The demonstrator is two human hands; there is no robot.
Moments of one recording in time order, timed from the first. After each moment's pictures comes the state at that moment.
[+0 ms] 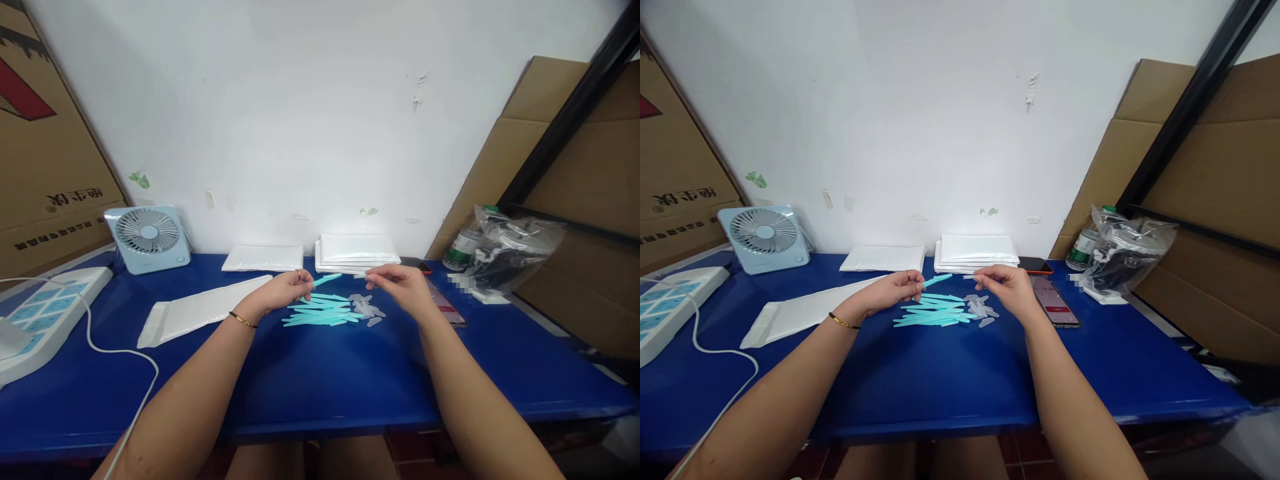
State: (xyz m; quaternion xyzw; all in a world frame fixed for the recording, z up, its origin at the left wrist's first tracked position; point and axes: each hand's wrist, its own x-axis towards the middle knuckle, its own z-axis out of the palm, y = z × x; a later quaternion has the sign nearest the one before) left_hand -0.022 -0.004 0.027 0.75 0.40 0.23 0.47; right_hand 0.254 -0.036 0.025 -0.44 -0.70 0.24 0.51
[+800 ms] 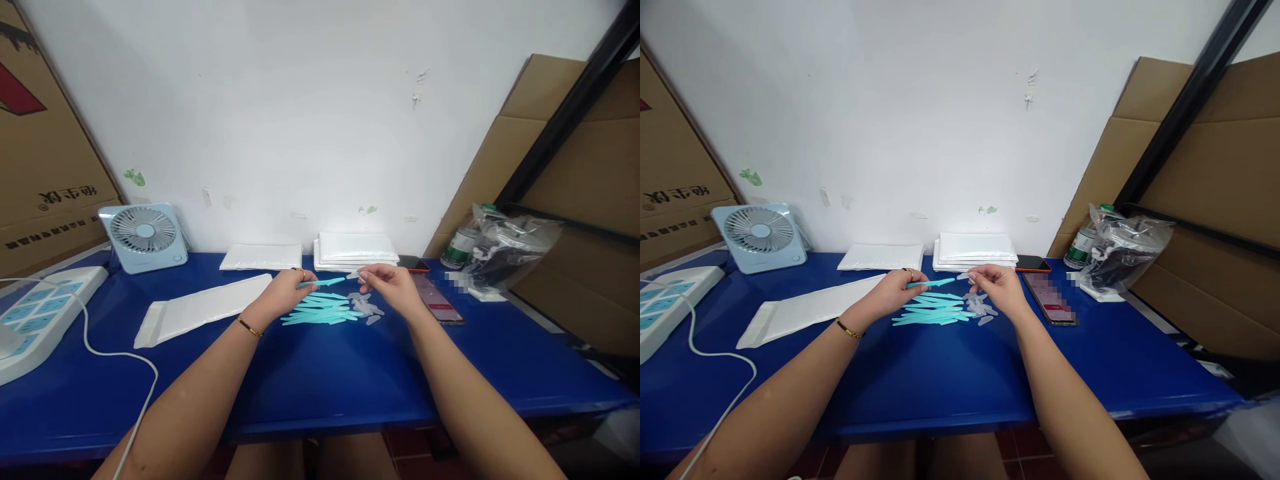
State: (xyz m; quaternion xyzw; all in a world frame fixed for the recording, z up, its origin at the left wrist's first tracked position) left_hand -0.009 -0.005 0.022 0.83 0.43 0.24 0.24; right_hand 0.246 -0.026 0.011 -0.45 -0.66 0.32 0.51
